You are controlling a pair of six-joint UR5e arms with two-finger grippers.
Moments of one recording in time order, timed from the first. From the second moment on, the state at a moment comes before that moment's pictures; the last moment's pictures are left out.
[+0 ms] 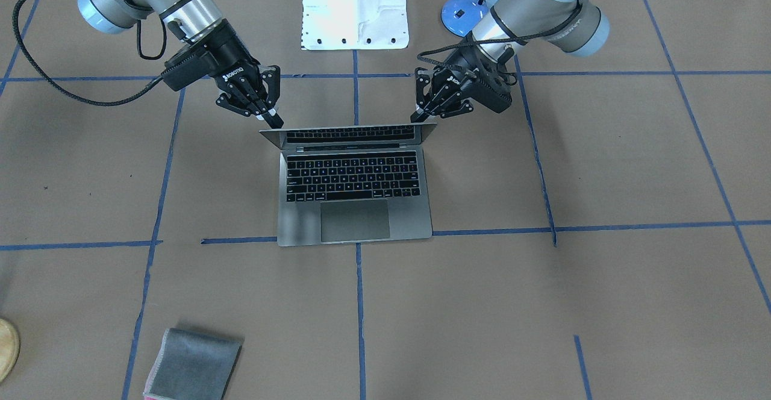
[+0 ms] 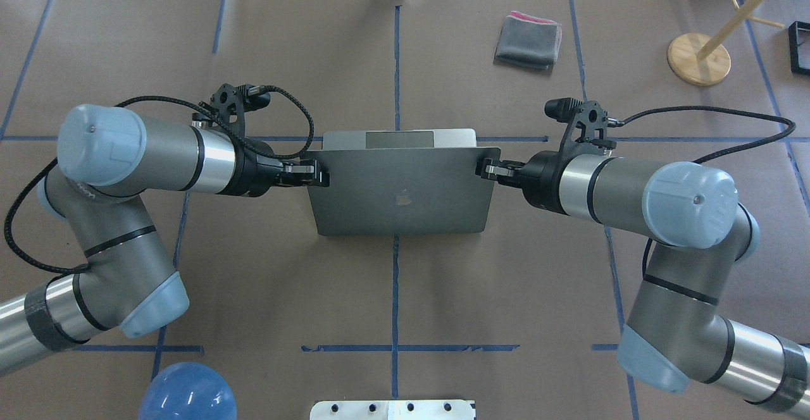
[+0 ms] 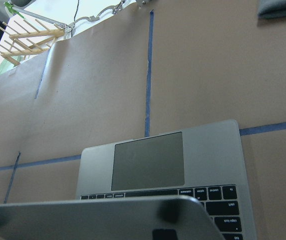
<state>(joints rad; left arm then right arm) -0.62 -1.98 -1.77 -2.35 -1.94 -1.32 0.52 -1.30 1.93 -0.84 1.59 1.40</state>
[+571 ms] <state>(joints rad) -0.66 -2.07 -1.60 -2.35 -1.94 -1.31 0.56 -1.19 1.76 -0.84 1.59 1.40</state>
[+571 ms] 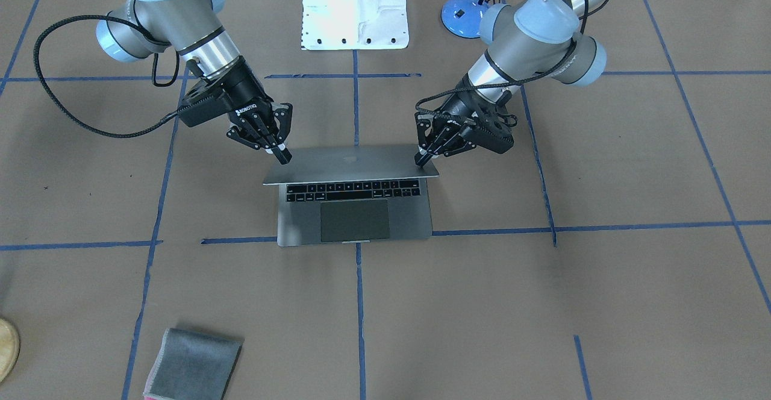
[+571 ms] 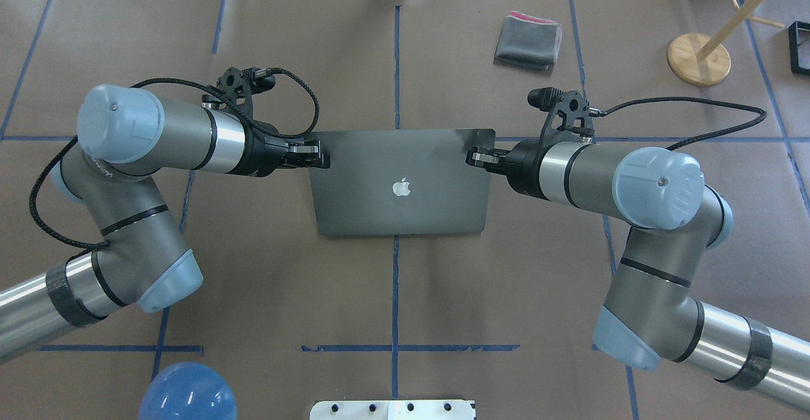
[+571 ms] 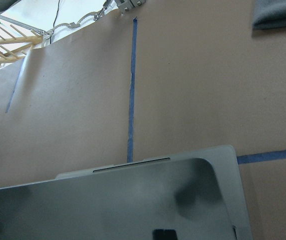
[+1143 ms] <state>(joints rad) -0.66 -2.15 -1.39 -2.35 -1.89 -1.23 0.57 -1.07 1.49 -0.84 1.59 1.39</state>
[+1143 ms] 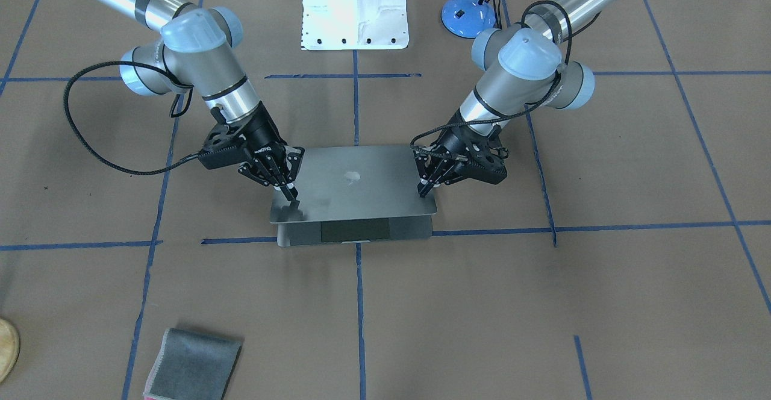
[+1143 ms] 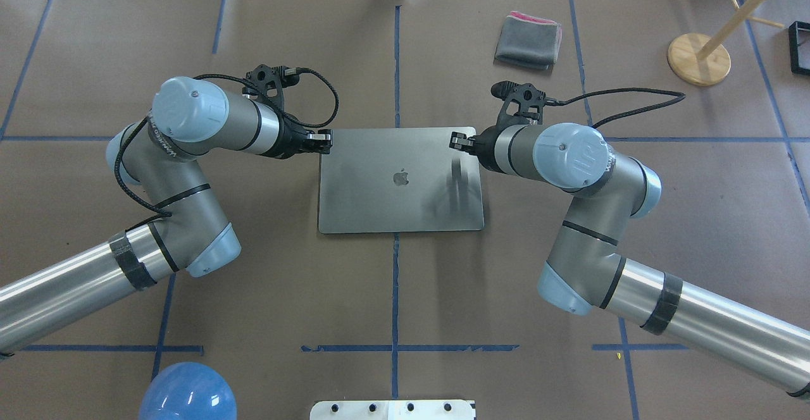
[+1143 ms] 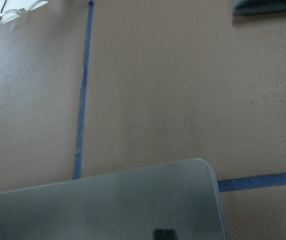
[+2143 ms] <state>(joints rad) -0.85 -2.13 -1.58 -1.73 -2.10 -0.98 0.91 -1.02 1.55 -1.40 2.03 1.00</state>
